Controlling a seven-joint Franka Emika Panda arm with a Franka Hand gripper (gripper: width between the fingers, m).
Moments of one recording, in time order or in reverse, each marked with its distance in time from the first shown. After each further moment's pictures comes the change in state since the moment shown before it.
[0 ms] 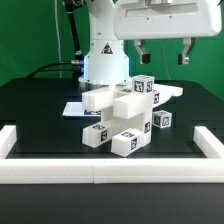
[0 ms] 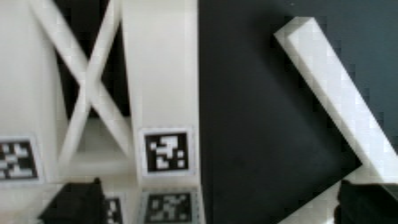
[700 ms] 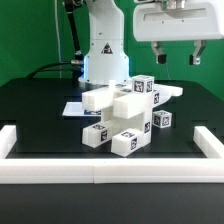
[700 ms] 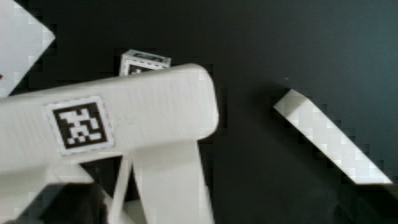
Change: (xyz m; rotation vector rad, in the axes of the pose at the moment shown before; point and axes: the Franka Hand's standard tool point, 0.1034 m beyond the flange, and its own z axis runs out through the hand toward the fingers) arm -0.050 0.002 0.009 -0.002 -0.002 0.116
